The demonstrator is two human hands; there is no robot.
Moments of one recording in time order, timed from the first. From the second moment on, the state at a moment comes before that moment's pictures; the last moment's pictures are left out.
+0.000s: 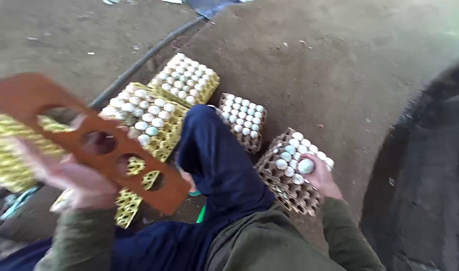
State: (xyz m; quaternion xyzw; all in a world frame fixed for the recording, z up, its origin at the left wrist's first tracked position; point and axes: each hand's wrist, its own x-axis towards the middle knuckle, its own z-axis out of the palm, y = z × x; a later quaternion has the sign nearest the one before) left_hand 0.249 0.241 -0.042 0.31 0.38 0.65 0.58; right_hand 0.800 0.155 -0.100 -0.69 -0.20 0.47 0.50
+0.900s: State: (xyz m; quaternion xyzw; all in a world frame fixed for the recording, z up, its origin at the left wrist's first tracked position) left_hand 0.264 0.223 -0.034 0.15 0.40 0.69 0.58; right_hand 0.401 0.286 -0.006 -0.27 -0.83 0.34 0.35
